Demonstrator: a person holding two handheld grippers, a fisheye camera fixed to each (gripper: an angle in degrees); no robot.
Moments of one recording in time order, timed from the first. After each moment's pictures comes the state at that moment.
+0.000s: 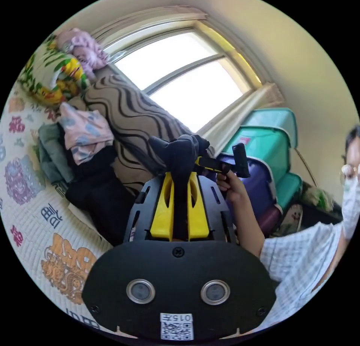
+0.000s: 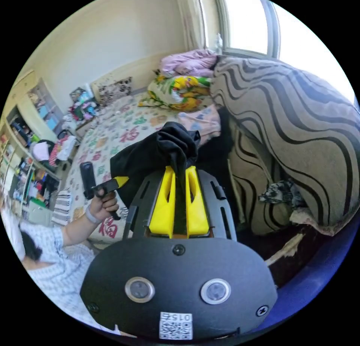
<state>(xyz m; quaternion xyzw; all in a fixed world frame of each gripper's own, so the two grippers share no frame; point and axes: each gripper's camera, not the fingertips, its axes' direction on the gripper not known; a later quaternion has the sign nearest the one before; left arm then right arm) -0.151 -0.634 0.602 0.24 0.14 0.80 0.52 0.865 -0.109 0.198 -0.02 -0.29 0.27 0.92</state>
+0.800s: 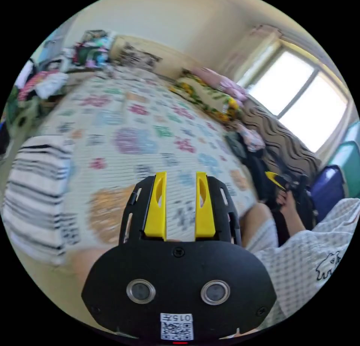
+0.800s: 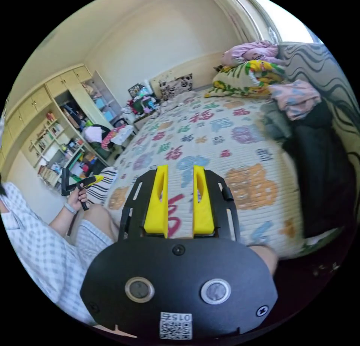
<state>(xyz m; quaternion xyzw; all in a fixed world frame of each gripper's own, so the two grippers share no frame) -0.527 -0.487 0.407 0.66 -0.08 0.45 0.59 0.396 -0.065 0.117 0.13 -0.49 0.21 0.84</state>
